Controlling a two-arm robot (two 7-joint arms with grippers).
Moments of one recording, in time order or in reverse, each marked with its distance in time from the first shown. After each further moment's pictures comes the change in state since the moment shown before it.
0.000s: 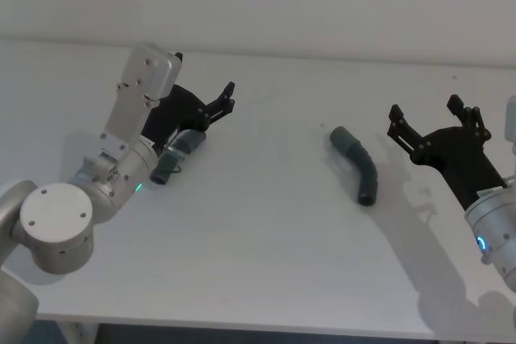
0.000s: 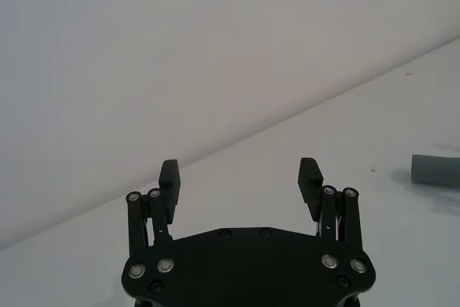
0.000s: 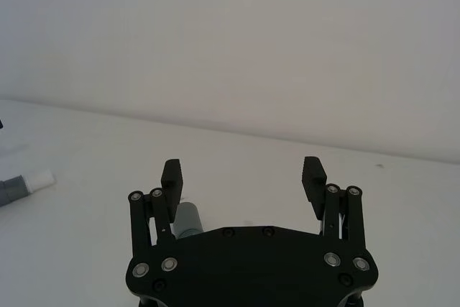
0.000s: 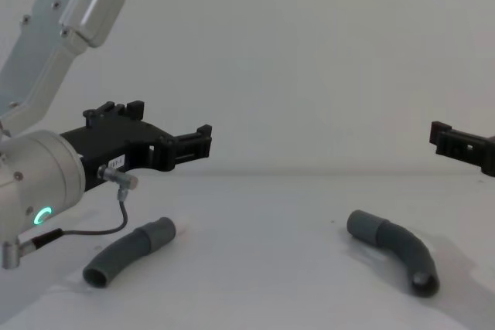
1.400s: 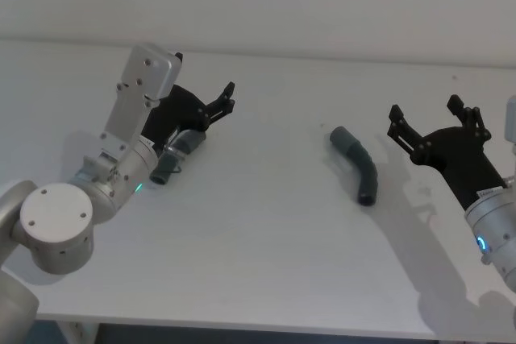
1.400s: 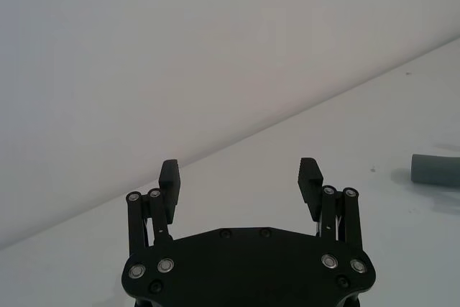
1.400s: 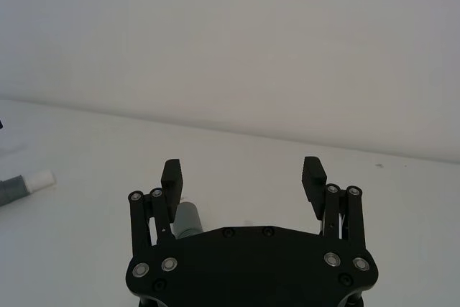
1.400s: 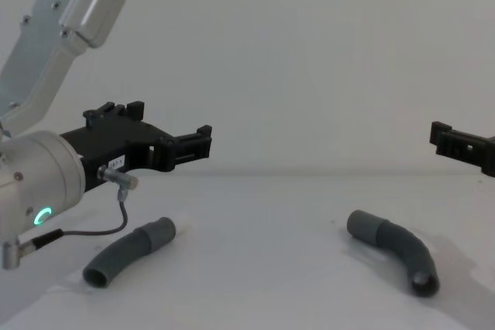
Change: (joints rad) left arm 0.000 0.000 0.000 0.001 -0.001 0.000 0.000; right arm 0.000 0.000 0.000 0.000 0.000 0.000 0.000
